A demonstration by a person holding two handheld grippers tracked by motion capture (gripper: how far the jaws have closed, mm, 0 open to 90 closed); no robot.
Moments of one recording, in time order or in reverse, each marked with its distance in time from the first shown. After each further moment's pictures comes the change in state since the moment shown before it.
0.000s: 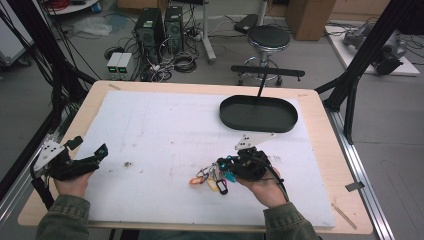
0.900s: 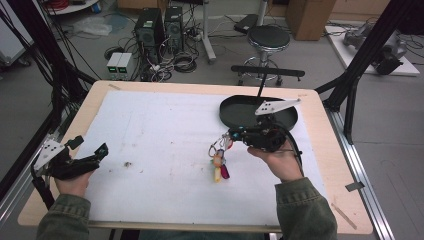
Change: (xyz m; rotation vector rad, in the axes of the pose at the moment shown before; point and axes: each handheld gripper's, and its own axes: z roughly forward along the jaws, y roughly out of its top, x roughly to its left) left arm 0.001 0.000 0.002 0.000 -0.008 -0.015; right arm -0.032 0.058 -0.053 -0.113 0.014 0.042
